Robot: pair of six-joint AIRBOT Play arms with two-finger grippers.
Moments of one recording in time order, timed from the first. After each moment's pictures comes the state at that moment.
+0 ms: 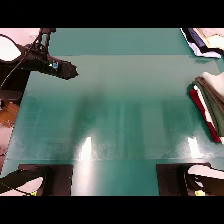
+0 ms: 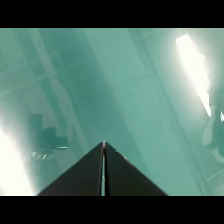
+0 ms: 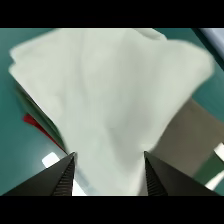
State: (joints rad) left arm -0.25 -1.24 1.48 1.18 -1.17 -1.40; right arm -0.92 -1.38 1.88 -1.34 1.60 1.51
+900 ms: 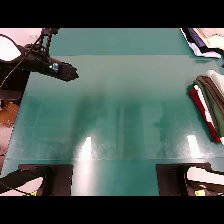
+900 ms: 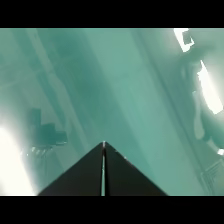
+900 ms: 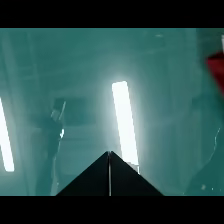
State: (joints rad) left arm -0.25 -1.24 1.48 1.16 -1.20 -1.38; right arm -0.47 -1.38 1.88 -1.04 1.74 1.57
